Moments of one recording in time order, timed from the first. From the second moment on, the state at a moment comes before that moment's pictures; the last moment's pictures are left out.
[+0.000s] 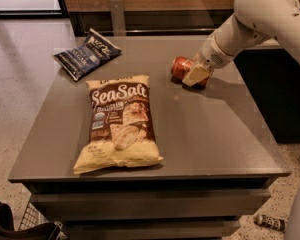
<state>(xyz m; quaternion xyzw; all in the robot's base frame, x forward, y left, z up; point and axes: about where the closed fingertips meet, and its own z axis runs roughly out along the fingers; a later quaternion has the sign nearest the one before) 0.680 -0.142 0.833 -0.55 0.78 0.07 0.28</state>
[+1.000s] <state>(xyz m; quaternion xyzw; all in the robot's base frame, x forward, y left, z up) 0.680 -0.138 0.830 -0.56 0.78 0.07 0.27</state>
